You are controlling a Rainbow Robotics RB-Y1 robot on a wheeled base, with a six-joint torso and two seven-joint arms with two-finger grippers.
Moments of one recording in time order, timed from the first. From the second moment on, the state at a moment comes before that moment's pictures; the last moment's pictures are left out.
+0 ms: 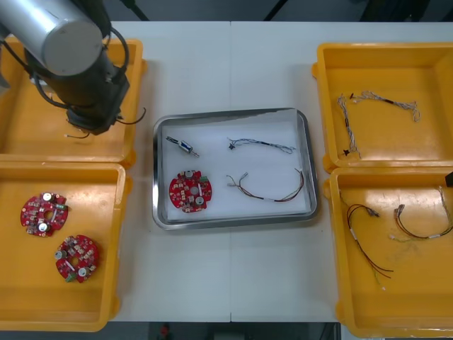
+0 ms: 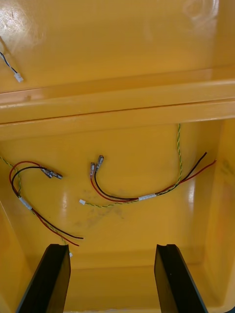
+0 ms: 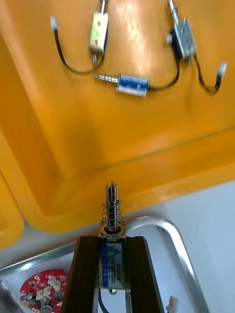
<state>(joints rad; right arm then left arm) -0.29 -0.95 -0.23 -1.97 -1.01 1.92 1.17 -0.96 0.82 -0.54 -1.70 0.83 1.73 0.47</state>
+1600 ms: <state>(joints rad) -0.29 -0.94 -0.23 -1.97 -1.01 1.92 1.17 -1.01 0.38 -0.83 -1.42 0.42 1.55 0.48</state>
